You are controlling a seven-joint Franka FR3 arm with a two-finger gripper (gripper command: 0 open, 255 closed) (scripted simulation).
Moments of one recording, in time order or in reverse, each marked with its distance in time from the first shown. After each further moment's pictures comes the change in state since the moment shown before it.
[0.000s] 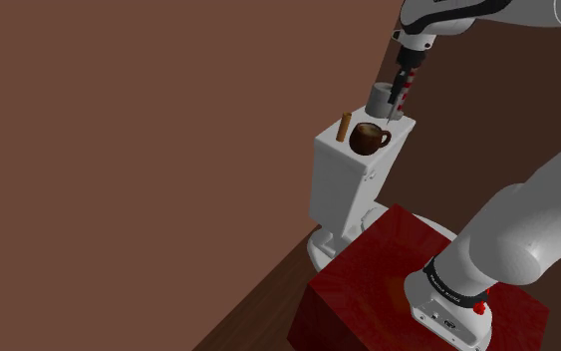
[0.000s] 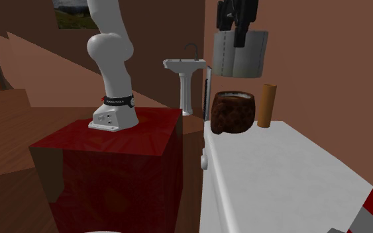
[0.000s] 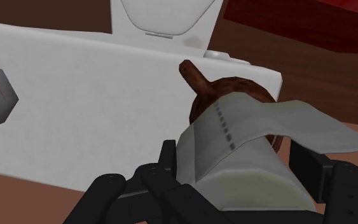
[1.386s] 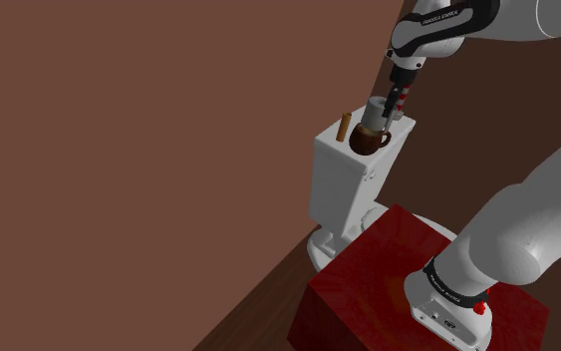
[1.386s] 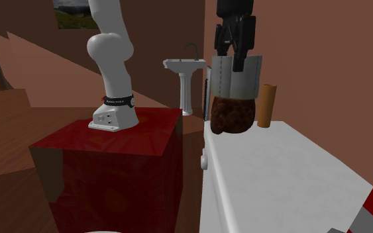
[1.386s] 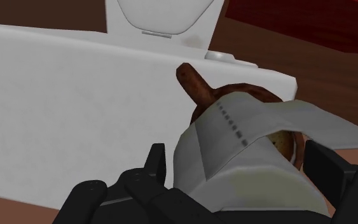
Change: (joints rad) arm -0.003 0.031 -0.009 -0.111 0.016 0.139 -0.011
